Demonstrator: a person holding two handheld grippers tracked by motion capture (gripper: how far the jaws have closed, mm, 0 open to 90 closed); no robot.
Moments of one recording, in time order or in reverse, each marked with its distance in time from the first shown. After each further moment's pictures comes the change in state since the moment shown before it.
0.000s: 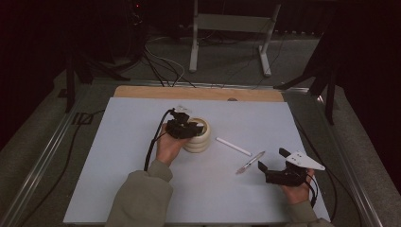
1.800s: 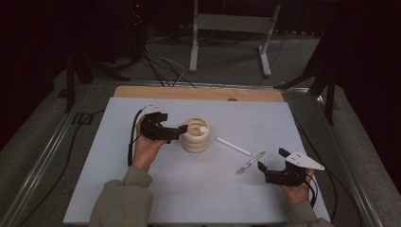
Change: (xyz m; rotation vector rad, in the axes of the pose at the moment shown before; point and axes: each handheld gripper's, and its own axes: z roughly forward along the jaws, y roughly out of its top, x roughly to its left) left arm 0.022 -0.016 -0.077 -0.187 0.036 -0.023; right arm 0.000 0.000 0.001 0.003 0.001 -0.003
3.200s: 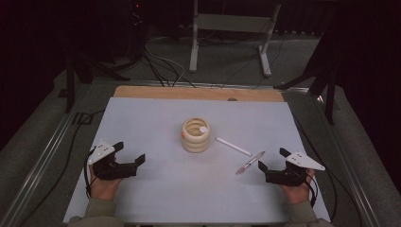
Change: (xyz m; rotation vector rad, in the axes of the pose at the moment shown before) left arm 0.029 -0.111 -0.109 -0.146 0.177 0.006; right arm 0.000 0.000 -0.002 -0.005 -0.016 0.007
